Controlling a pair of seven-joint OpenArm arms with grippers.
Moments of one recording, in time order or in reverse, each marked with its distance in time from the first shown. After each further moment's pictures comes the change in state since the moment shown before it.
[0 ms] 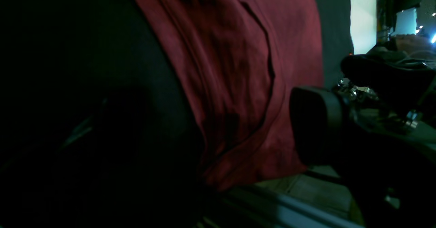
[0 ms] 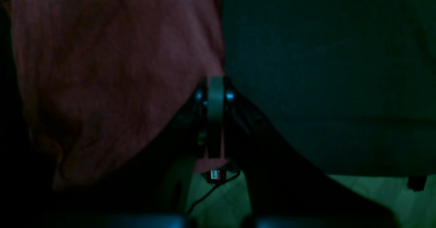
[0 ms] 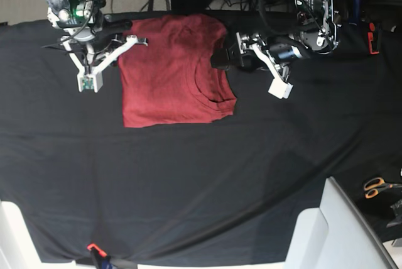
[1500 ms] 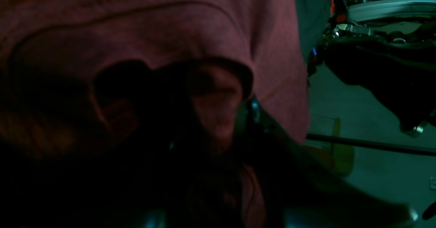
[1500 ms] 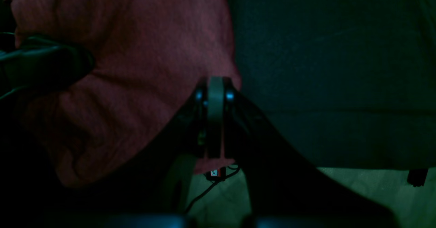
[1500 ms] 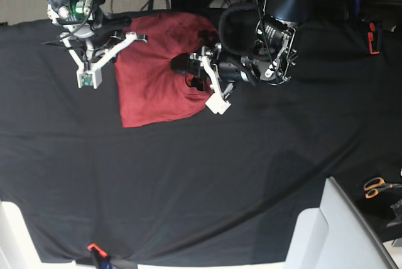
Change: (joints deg) left arm -13.8 4.1 17.3 -18.0 4.5 -1.0 -0.2; right arm -0.9 0.0 0.3 0.0 0.0 0.0 0.2
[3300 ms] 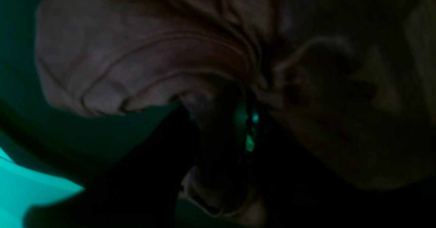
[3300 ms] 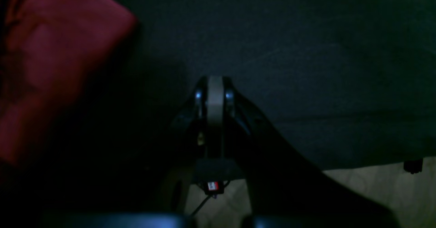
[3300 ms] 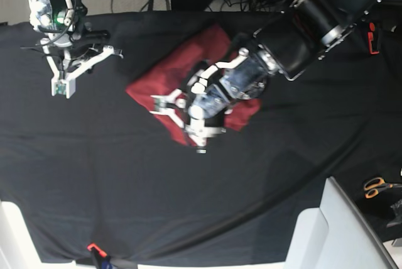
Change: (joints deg) left arm -19.0 -5.5 52.6 20.4 48.3 0.8 9.6; right arm 0.1 -0.5 8.7 0.0 0.2 0.2 0.0
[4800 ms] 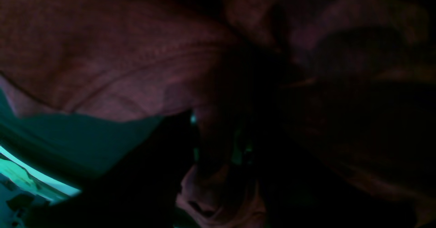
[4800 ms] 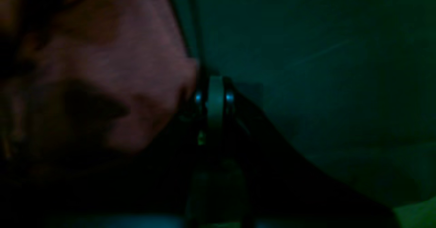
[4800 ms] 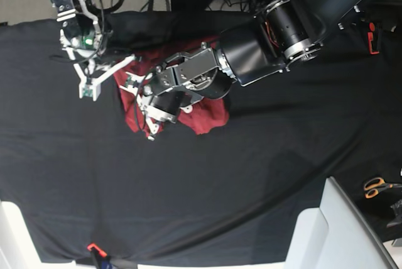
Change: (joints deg) left arm -4.5 9.4 13.8 -16.5 12.4 -0.6 -15.4; right arm 8.8 -7.3 -3.4 -19.7 -1.2 2.4 1.9
